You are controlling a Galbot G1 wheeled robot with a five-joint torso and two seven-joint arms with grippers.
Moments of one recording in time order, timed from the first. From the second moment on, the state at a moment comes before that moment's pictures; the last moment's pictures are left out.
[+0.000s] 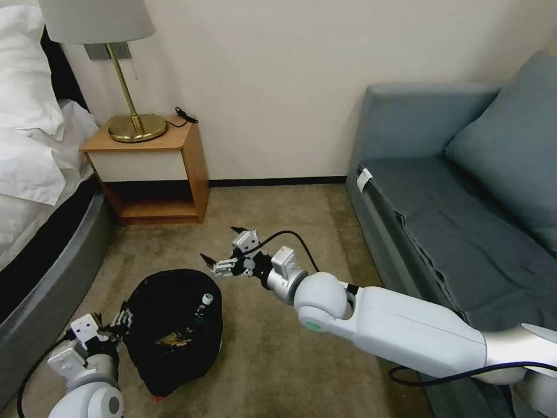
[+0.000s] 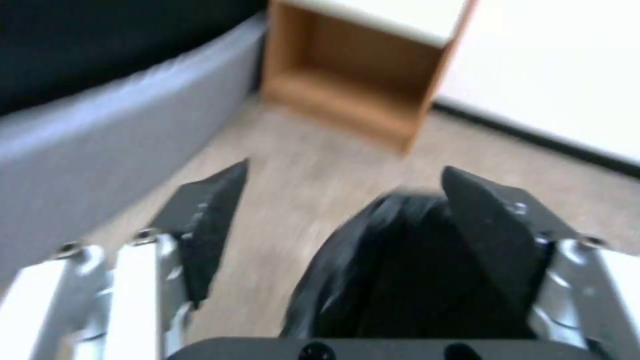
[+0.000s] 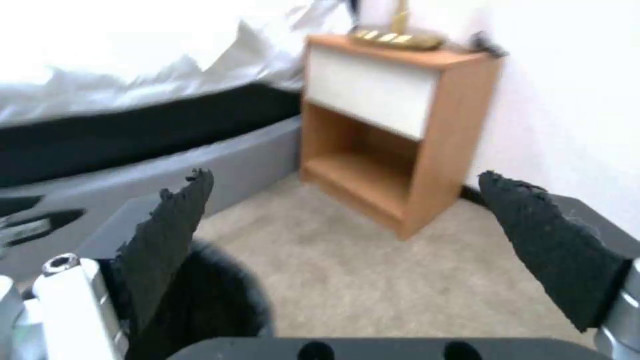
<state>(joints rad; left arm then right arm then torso) 1.58 -1.54 -0.91 -2.06 -0.40 0.23 -0.06 -0.37 0.98 -0.69 1.88 0.82 -0.13 0.30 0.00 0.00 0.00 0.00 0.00</state>
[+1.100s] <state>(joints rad) 1.67 -1.51 -0.84 -2.18 -0.24 0.01 0.18 -1.51 1.31 0.34 2.35 0.03 -0.08 0.41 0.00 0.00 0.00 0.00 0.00</state>
